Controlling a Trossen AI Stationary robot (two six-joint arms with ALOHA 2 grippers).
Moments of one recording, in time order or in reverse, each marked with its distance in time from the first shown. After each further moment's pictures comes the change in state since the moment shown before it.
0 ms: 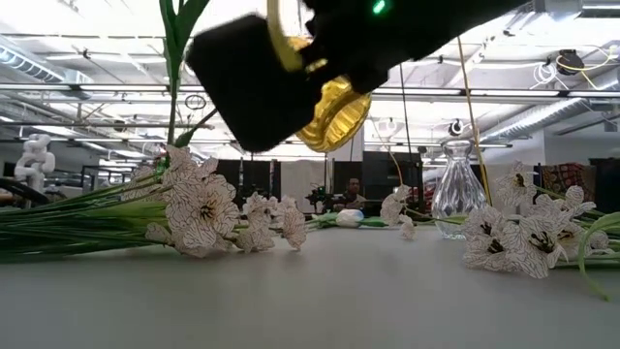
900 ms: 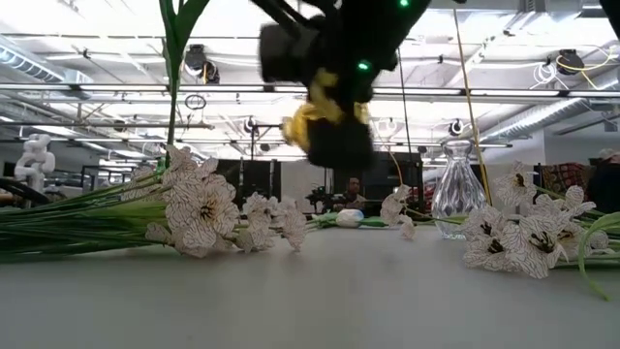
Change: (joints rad) left arm 0.023 -0.067 0.000 -0.387 -0.013 -0.284; right arm -0.242 -0.157 0.002 -0.521 -0.435 -0.497
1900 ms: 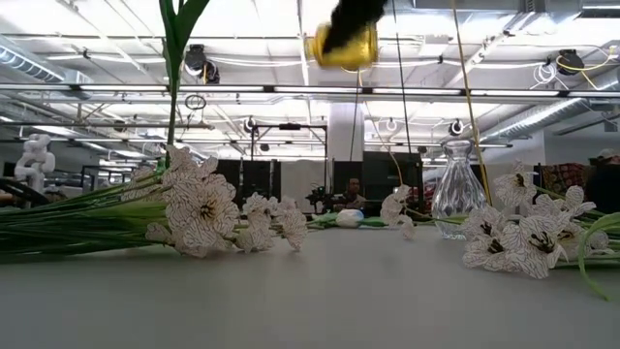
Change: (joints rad) left arm 0.055 -0.081 0.000 -0.001 -0.083 0.036; right arm -0.385 -0.510 -0.002 0.091 -1.059 -0.210
